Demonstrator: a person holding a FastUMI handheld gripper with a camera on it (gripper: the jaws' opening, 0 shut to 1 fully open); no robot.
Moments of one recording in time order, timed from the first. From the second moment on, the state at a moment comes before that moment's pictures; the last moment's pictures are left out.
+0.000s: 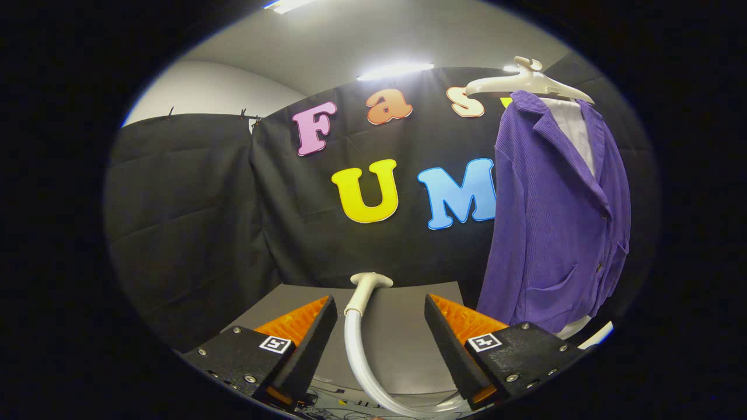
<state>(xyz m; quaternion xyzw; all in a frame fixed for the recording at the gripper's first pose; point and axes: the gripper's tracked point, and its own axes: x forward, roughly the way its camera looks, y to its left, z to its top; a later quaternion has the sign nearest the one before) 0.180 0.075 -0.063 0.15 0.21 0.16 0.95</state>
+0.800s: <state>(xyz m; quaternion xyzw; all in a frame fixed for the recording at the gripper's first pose) 0.304 0.168 -0.169 0.19 0.41 0.08 0.89</state>
